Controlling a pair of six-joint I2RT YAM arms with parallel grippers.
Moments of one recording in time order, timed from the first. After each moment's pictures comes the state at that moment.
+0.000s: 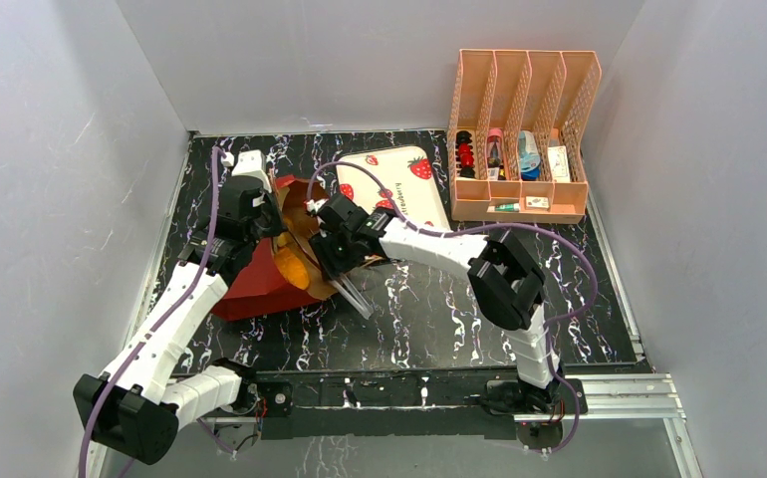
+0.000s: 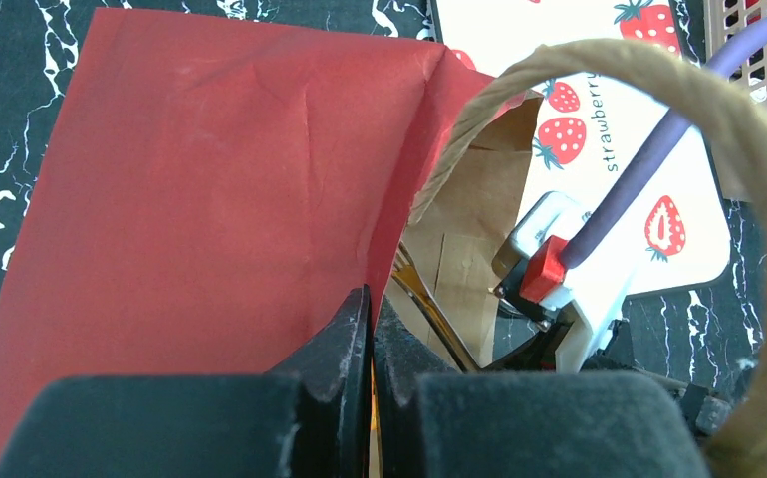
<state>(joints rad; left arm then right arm) -0.35 1.06 1.01 -0.52 -0.24 -0.34 0.94 2.04 1.66 -0.54 -0.16 0.29</state>
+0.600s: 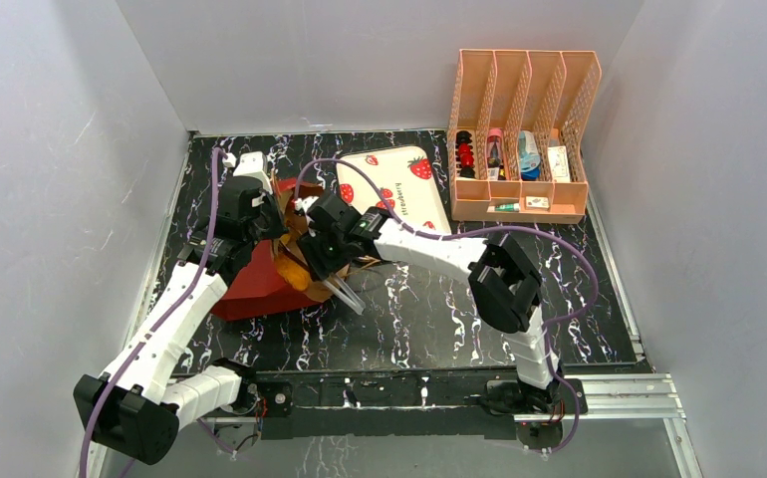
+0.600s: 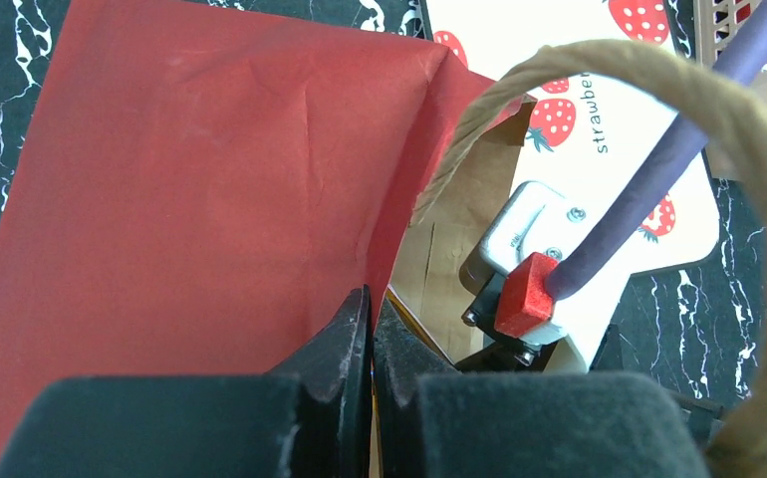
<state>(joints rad) -0.34 1.06 1.01 -0.54 -0.19 -0.33 0.98 2.04 1.70 -0.55 -0.15 0.27</state>
